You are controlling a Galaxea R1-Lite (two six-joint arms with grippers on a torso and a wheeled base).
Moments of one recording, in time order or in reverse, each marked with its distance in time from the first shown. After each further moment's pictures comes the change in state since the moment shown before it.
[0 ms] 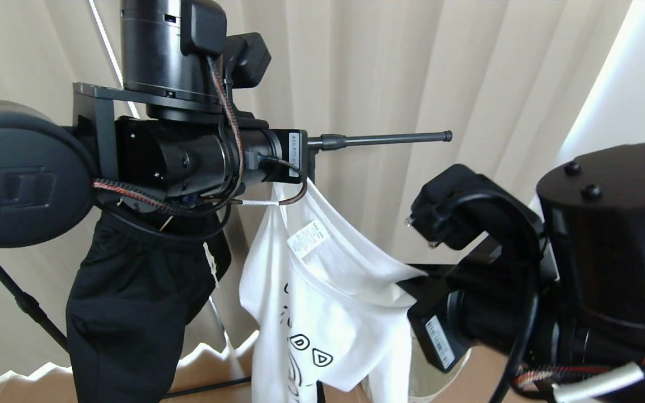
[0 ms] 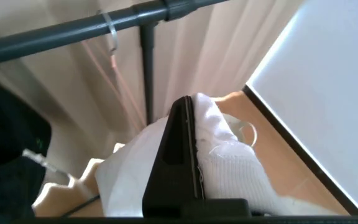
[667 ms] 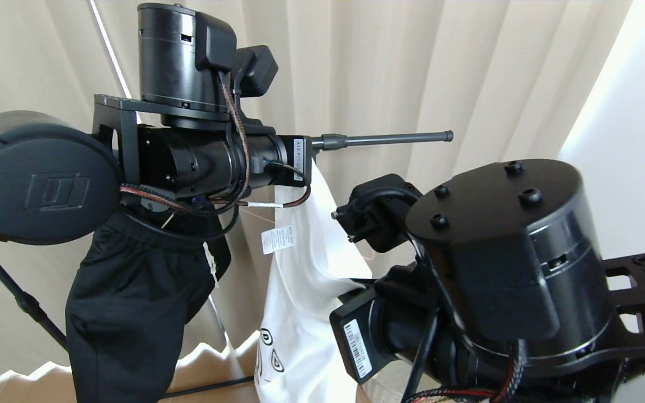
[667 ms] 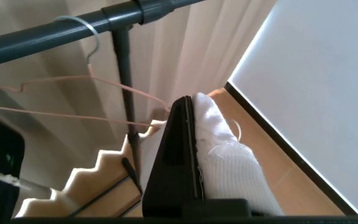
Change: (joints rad) left arm 0.022 0.024 0.013 -0.026 -0.065 0.000; right arm 0.070 0.146 -0.135 0.022 -0.009 0.220
